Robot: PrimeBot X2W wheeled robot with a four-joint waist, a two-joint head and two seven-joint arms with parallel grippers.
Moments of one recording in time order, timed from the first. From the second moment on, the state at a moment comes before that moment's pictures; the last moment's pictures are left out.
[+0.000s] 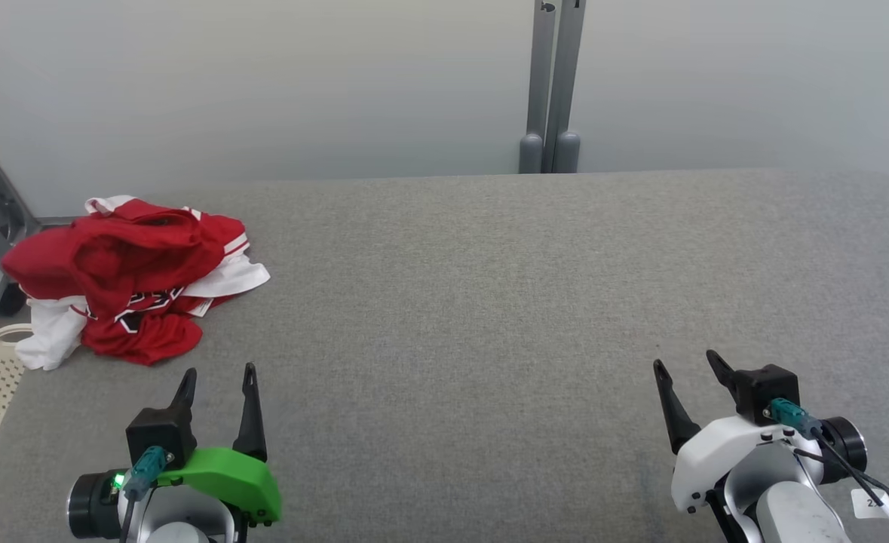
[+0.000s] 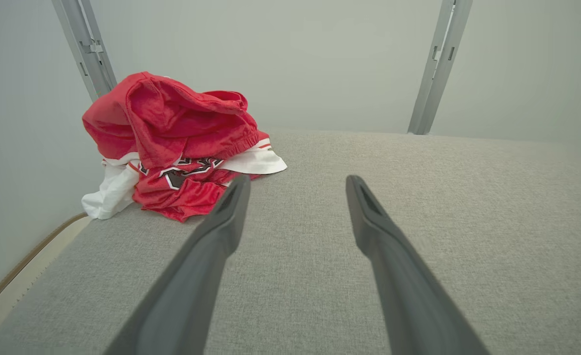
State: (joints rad) left arm -0.13 0.21 -0.29 0.35 -0.38 0.14 -0.17; right arm -0.13 -0.05 0.01 0.37 0.01 0.13 -0.07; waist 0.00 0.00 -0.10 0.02
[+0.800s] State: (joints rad) left arm -0.11 0.22 -0.26 0.33 -0.43 0.17 -0.16; right arm -0.11 -0.05 0.02 0.40 0.10 0.13 -0.11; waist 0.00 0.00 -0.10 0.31
